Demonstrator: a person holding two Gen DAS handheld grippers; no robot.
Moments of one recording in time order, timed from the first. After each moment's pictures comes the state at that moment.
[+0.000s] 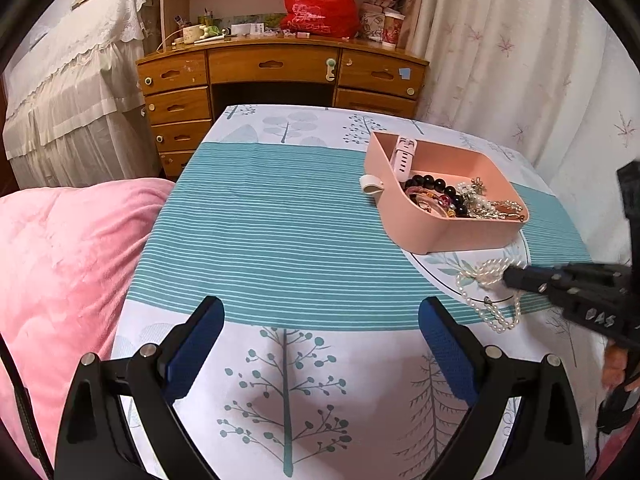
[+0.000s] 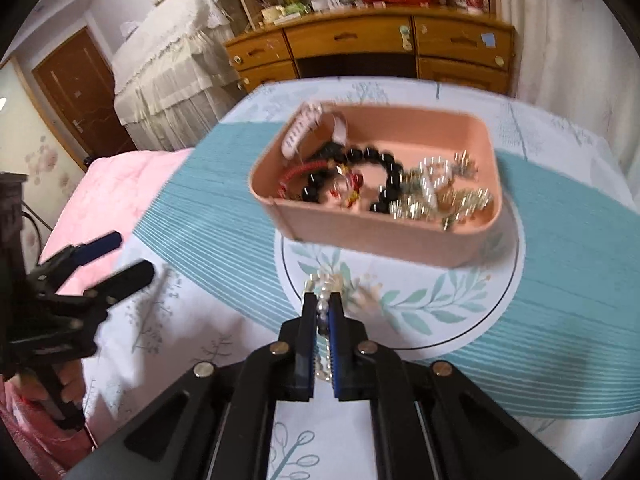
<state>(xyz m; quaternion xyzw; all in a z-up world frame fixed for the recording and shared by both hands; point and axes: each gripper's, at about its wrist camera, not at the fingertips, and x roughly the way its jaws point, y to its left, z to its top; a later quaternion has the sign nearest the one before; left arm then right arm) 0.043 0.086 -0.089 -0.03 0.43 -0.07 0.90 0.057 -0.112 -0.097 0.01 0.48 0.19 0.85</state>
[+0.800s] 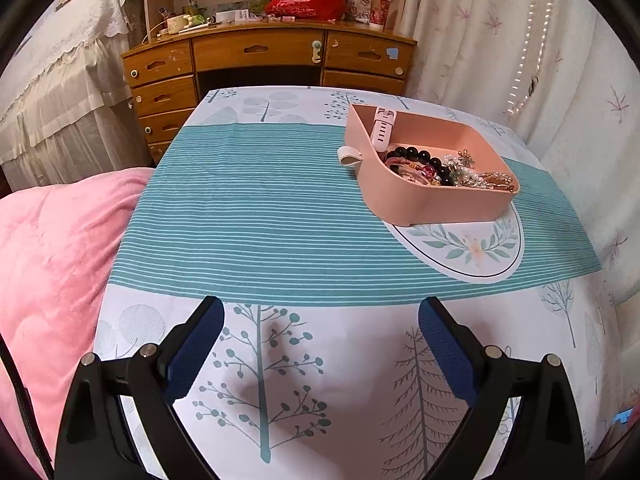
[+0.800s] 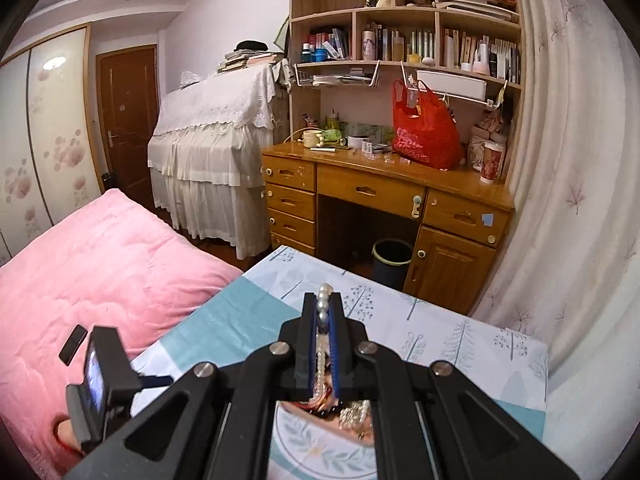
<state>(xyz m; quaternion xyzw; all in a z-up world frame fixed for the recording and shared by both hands) 0.036 0.071 -0.098 -0.02 0.45 -0.08 0.89 0.082 -0.106 0.091 -0.08 0.28 0.22 0.93</state>
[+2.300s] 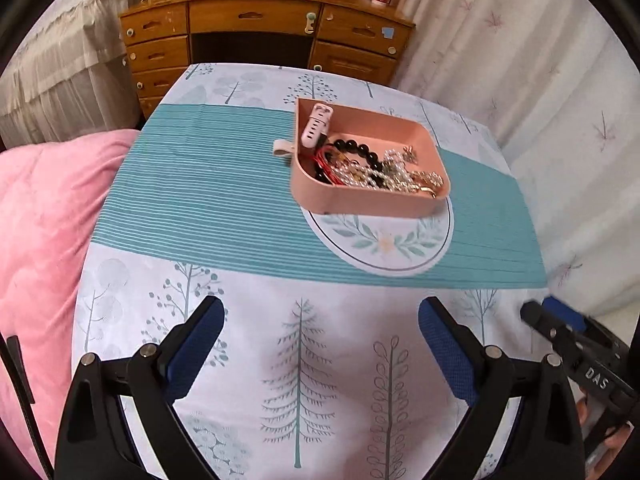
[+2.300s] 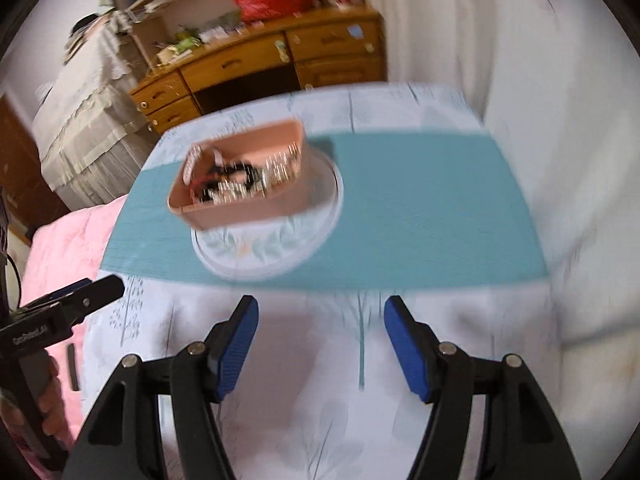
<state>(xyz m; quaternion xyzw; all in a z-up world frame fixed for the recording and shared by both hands) 0.020 0.014 -0.038 -0.07 0.53 -0.08 0.84 -0.030 -0.216 -0.045 0.10 0.51 0.02 0.85</state>
